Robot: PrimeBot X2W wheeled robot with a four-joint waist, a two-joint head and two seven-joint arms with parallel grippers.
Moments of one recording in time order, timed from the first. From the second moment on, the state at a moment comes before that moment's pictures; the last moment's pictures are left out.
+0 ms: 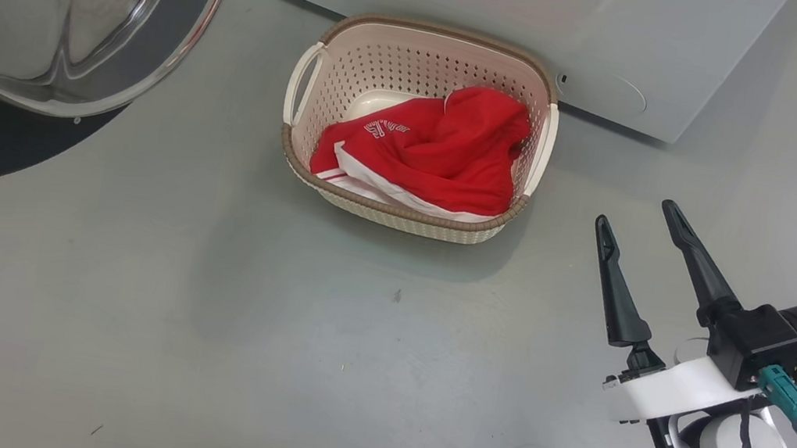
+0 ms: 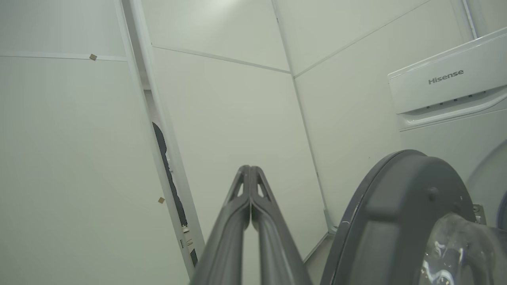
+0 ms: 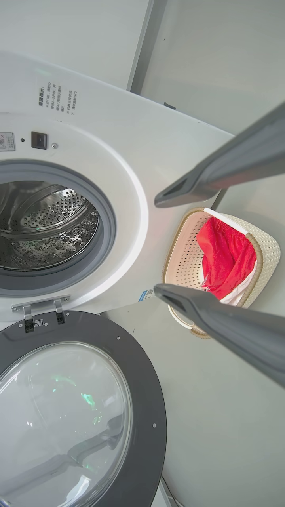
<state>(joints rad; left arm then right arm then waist) -0.46 0.49 0.49 0.06 -0.35 -0.01 -0.16 -0.20 -0.12 0.23 0.09 0.17 0.11 -0.23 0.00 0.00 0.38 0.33</state>
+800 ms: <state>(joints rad) -0.76 0.47 0.86 0.62 -0.86 0.09 0.21 -0.22 -0.13 0.23 0.11 0.17 0.11 -0.23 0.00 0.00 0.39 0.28</state>
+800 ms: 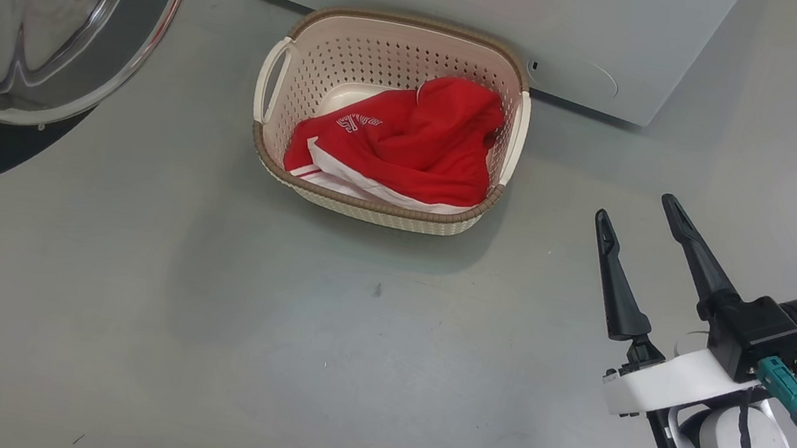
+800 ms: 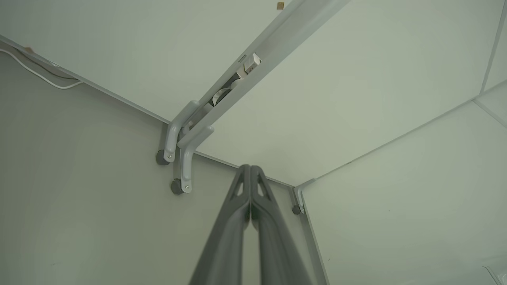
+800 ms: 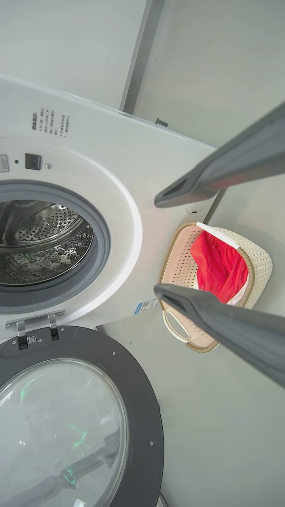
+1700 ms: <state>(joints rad) -0.86 0.45 0.86 0.85 -0.99 0.11 0.61 -0.23 -0.13 0.23 0.14 0.17 0.11 -0.24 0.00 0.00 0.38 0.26</state>
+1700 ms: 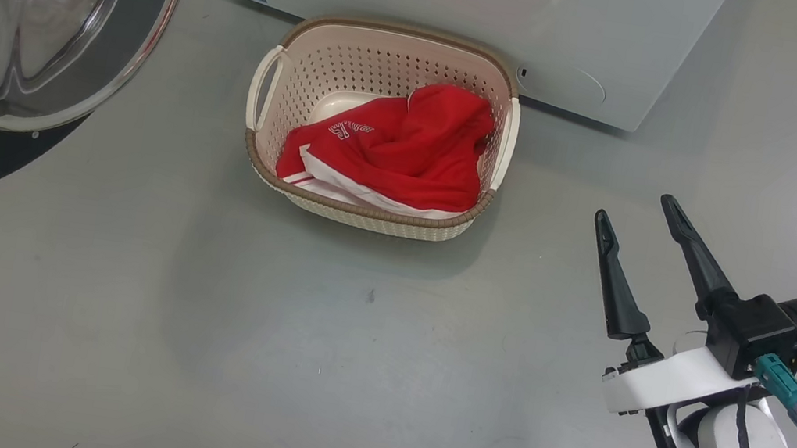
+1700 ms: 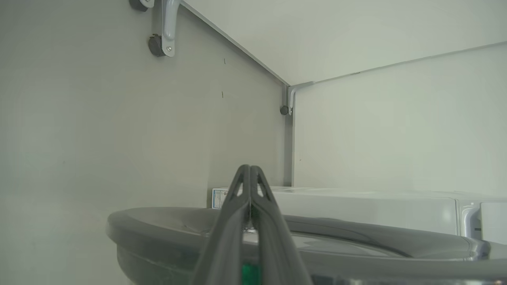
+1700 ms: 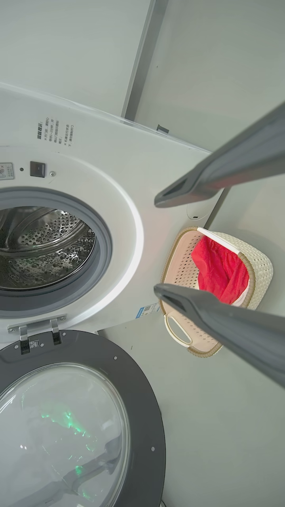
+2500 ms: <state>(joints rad) -0.88 0.43 0.85 0.88 -1.07 0.11 0.80 -0.24 -0.12 0.23 0.16 0.17 0.11 -0.24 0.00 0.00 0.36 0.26</state>
